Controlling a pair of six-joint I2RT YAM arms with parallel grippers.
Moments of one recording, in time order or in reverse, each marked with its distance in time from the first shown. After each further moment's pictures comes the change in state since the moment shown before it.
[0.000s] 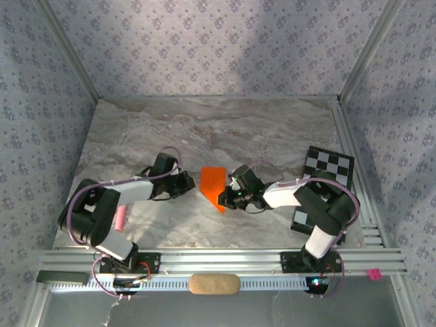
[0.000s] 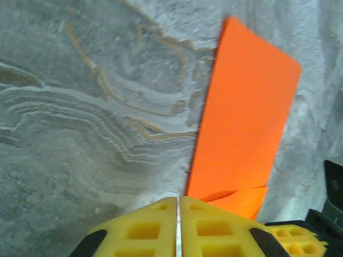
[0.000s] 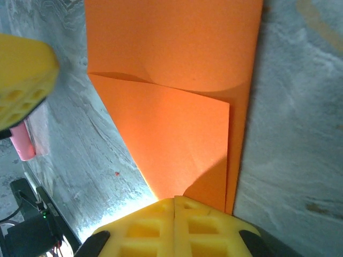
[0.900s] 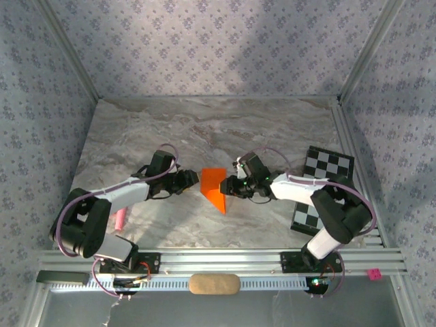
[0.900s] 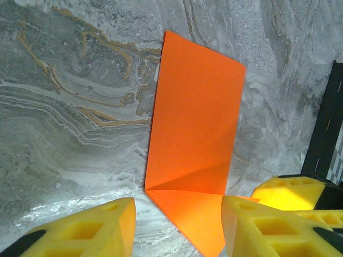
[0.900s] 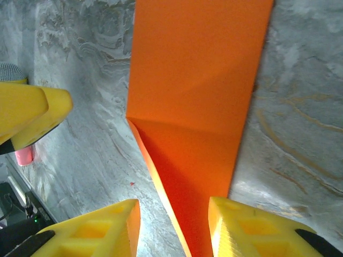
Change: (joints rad) left arm -0.001 -0.089 0.010 -0.048 0.032 -0.001; right arm -0.088 -0.103 0.111 -0.240 0.016 -0.196
